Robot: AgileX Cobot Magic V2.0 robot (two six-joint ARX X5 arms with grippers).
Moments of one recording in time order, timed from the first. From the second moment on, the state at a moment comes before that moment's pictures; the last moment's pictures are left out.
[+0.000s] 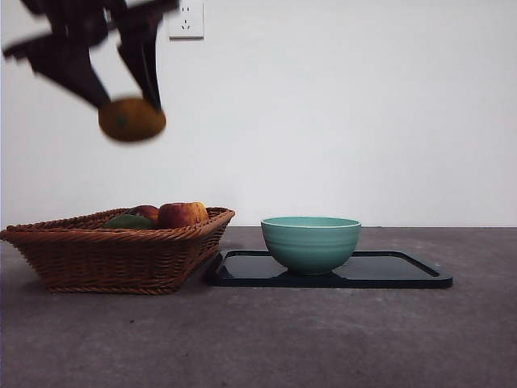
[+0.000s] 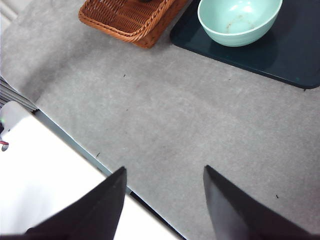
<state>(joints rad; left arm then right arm) -0.49 1.37 1.14 -0.55 -0.08 -0.33 0.36 0.54 0.84 -1.05 -0.44 0.10</state>
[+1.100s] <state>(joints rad) -0.47 1.65 1.09 -0.39 -0.11 -0.36 0.36 0.54 0.84 -1.05 -0.44 0.10</state>
